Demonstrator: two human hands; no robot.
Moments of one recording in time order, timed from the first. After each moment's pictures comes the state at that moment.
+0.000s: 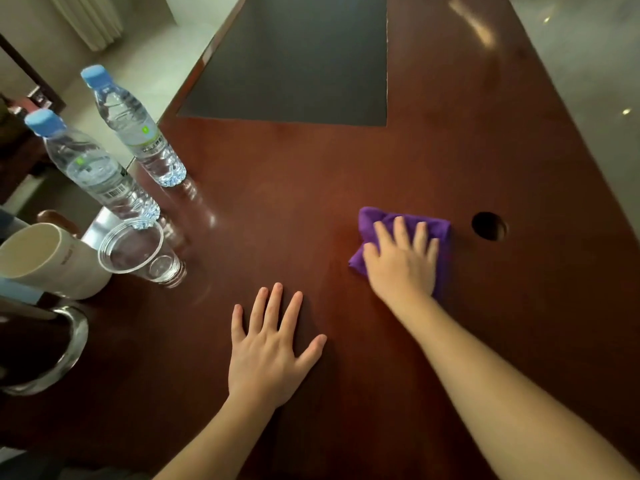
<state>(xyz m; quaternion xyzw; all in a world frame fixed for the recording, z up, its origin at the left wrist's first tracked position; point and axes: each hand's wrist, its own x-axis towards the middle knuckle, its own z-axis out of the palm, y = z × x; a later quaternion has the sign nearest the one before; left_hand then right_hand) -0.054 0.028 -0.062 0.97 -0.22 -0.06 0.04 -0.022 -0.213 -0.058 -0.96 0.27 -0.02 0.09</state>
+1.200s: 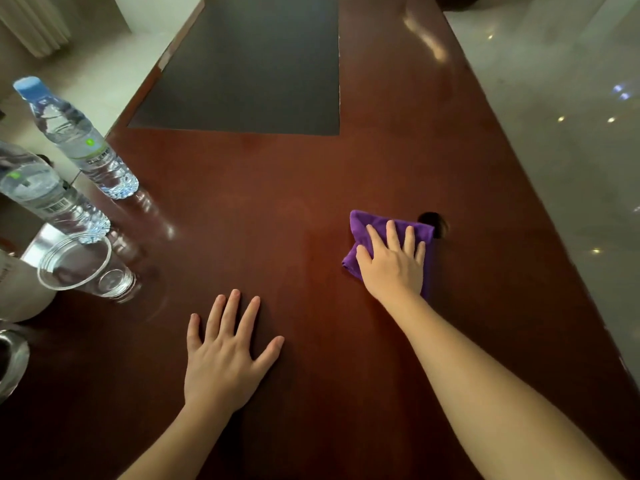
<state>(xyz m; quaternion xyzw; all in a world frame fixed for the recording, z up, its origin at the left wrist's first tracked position) -0.054 0.027 -0.061 0.97 -0.22 -0.06 0.02 -0.053 -0.267 -0.053 -0.95 0.29 0.03 0.08</state>
